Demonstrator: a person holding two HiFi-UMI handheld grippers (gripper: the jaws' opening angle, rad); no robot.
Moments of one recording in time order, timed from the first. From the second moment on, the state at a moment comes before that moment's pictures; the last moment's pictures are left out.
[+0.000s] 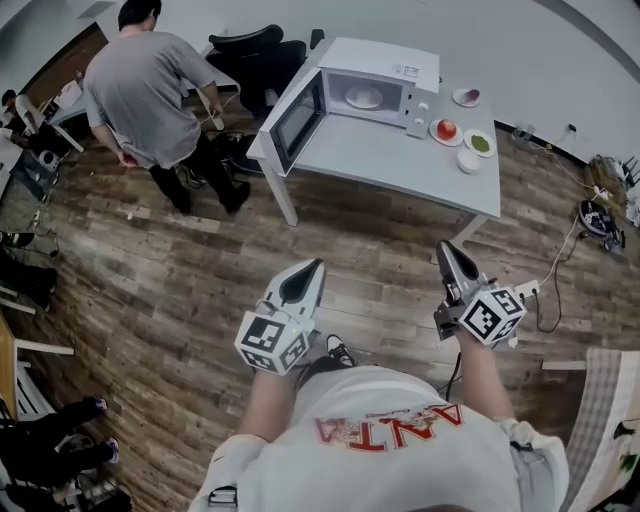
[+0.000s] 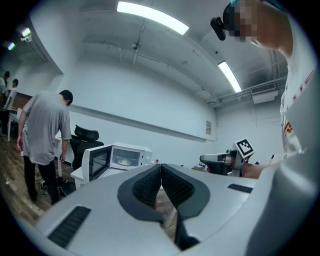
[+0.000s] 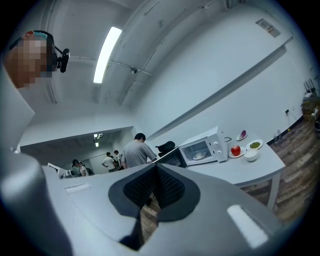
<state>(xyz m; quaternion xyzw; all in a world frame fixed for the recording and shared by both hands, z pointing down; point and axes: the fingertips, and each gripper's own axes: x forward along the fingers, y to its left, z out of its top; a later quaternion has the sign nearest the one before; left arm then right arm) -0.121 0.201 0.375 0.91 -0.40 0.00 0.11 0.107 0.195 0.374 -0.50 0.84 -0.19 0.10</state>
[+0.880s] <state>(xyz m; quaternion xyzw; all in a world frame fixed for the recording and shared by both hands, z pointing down) -0.183 0.062 0.399 0.91 -0.40 0.00 0.13 0.013 0.035 0.383 -0.47 0.86 -0.19 0.05</state>
